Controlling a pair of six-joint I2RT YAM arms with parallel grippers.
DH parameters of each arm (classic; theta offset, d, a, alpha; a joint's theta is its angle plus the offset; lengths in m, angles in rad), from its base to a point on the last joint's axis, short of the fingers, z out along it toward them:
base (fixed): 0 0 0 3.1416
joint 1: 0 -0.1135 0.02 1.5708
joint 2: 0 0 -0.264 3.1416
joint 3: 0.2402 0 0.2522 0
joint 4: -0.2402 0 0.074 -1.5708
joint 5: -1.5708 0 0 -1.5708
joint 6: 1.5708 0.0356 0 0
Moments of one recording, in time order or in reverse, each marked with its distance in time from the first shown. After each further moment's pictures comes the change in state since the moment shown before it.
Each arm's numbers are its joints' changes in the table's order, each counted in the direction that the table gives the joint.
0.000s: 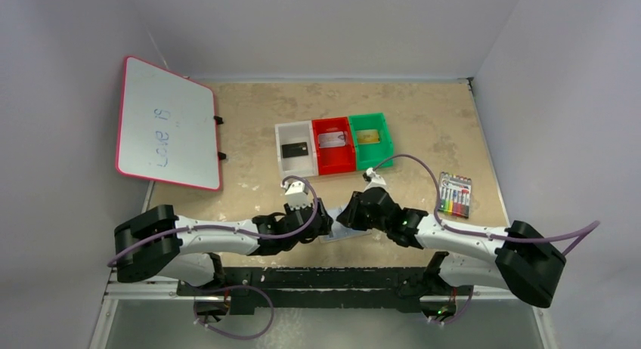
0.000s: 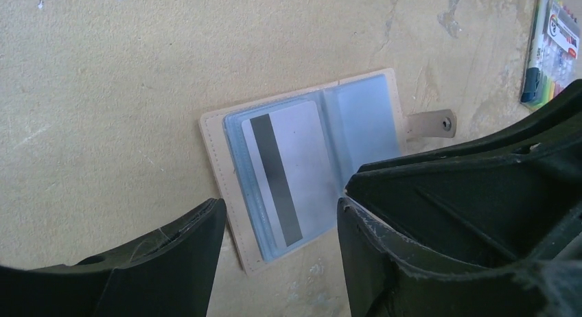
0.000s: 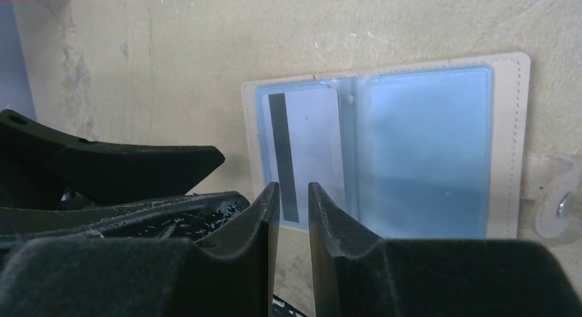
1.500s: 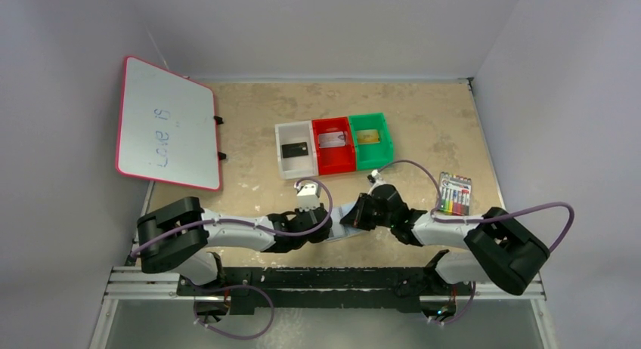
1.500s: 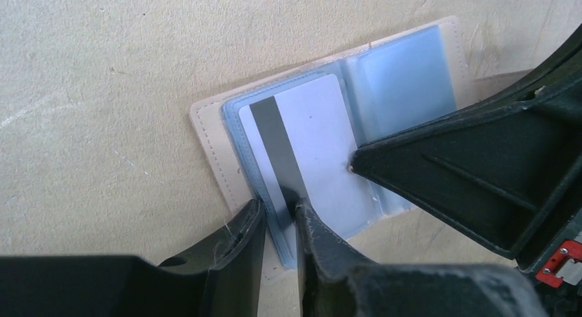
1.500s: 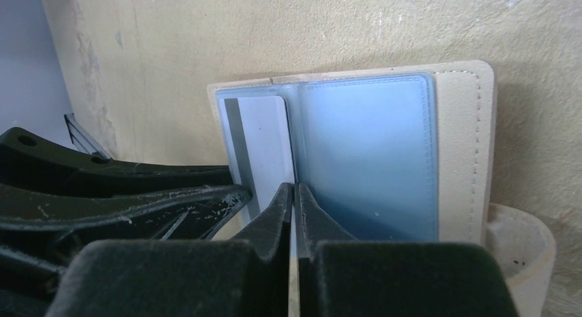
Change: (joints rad) left arm 0.000 0.158 0.068 -0.010 -0.071 0.046; right arm 0.193 0.170 -0.128 0.328 0.323 -0.032
